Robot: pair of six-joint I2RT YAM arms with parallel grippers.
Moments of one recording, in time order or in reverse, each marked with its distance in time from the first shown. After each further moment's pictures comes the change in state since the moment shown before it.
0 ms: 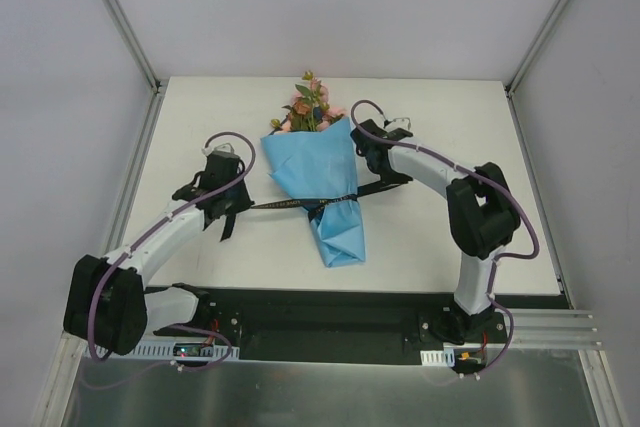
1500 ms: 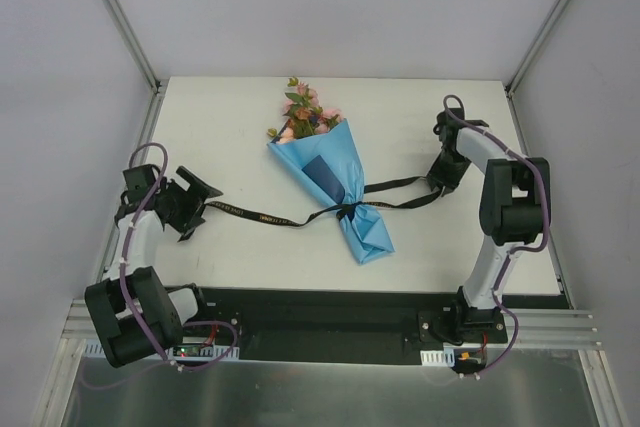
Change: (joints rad) left arm 0.729 -0.035 -0.082 -0.047 0.612 -0.011; right arm -0.505 0.014 -0.058 -0.003 -0.528 0.021
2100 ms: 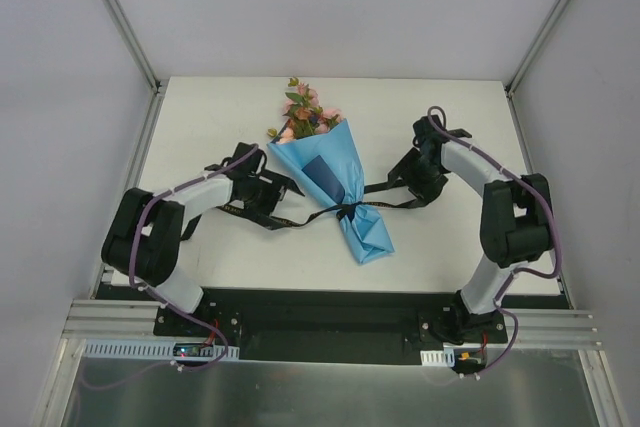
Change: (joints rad) left arm -0.716 0.412 0.220 0.025 -0.055 -0.855; right arm 0.154 -0.163 -0.114 0.021 -0.274 0.278
